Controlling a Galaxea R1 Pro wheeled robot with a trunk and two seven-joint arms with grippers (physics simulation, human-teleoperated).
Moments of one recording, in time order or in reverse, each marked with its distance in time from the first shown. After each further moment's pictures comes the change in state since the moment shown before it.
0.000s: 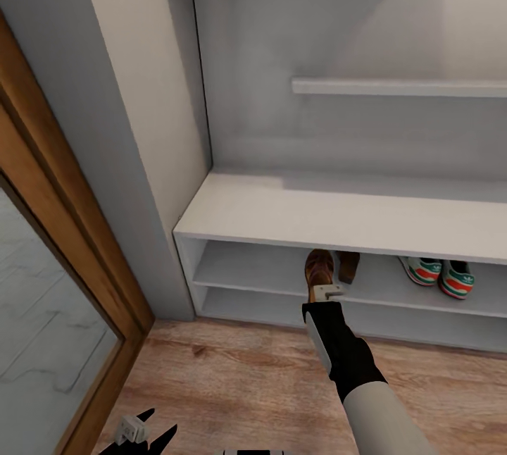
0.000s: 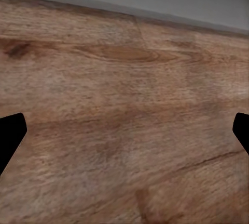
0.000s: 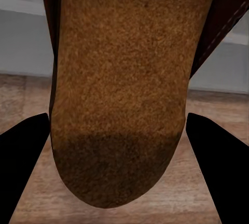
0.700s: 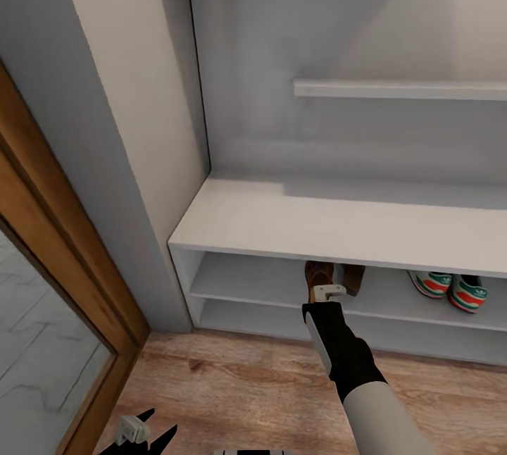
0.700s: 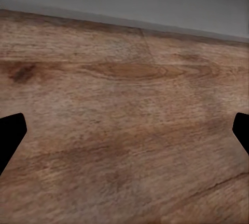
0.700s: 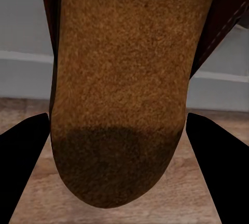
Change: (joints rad) left arm 0.000 0.000 0.000 0.001 -0.001 0.001 0.000; right arm 0.000 0.000 -0.001 0.001 0.001 0.000 0.000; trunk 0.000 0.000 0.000
